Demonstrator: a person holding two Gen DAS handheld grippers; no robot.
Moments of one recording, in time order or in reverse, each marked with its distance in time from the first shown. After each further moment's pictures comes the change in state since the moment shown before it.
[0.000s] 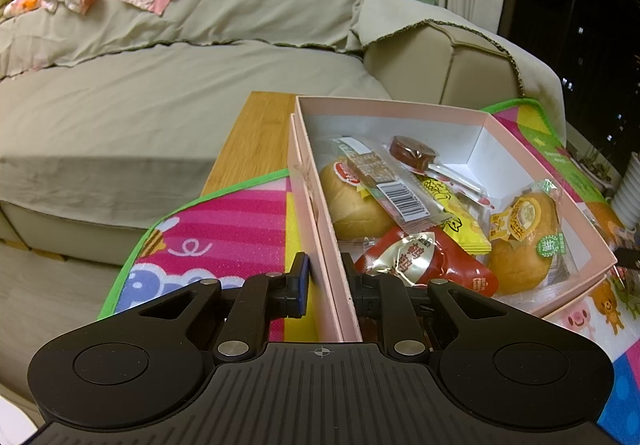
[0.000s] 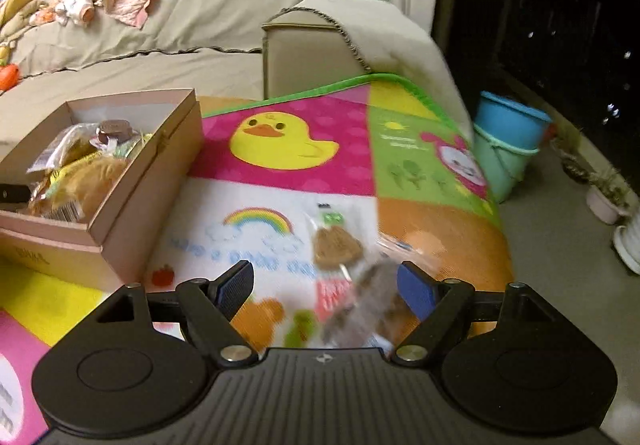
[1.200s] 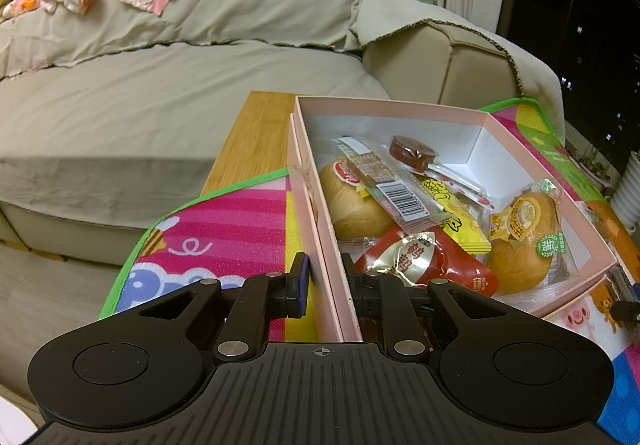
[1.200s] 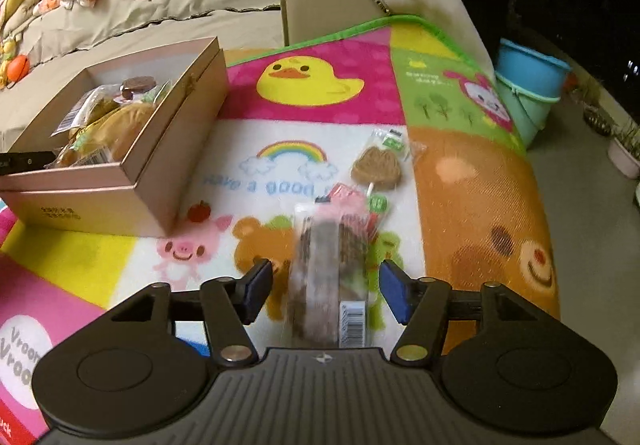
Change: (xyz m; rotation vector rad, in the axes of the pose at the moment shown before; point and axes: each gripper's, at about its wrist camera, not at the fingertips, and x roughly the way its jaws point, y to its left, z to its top) left arm 0.000 -0.001 -0.001 0.002 0.001 0.001; right arm -0.008 0.010 -0.028 0.040 0.128 0.073
